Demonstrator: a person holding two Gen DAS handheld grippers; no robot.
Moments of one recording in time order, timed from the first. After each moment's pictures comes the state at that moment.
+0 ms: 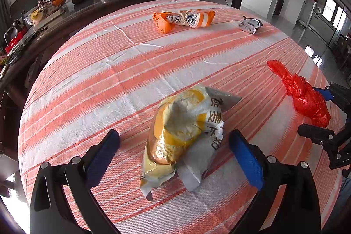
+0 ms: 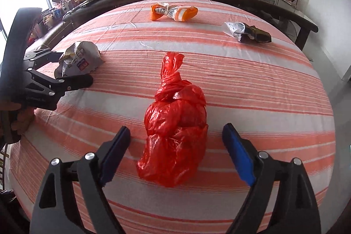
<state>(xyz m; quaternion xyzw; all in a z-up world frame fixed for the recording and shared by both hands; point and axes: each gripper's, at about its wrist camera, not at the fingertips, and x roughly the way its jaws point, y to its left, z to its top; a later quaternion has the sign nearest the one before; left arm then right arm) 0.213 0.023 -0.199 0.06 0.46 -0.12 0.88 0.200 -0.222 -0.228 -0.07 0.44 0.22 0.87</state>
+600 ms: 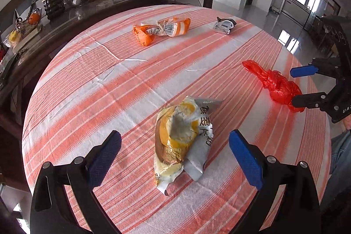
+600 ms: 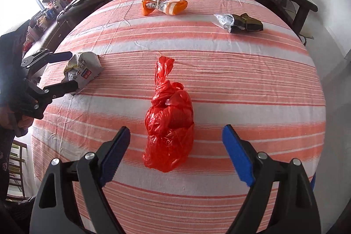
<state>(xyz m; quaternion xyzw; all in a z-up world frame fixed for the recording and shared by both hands) 0.216 0.033 -0.176 0.09 0.46 -0.22 0.86 0.219 -0.225 -0.196 -0.05 0.53 0.20 0.82</state>
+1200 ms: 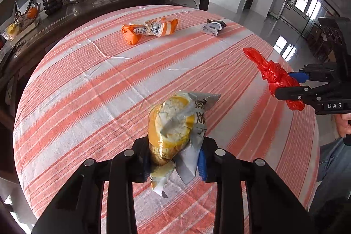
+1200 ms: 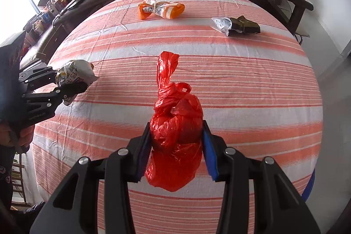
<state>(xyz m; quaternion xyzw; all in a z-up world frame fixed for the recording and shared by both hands) 0.195 0.015 -0.168 0.06 0.46 -0.23 0.86 0.207 -0.232 -0.182 -0.04 0.52 0.19 0.83</state>
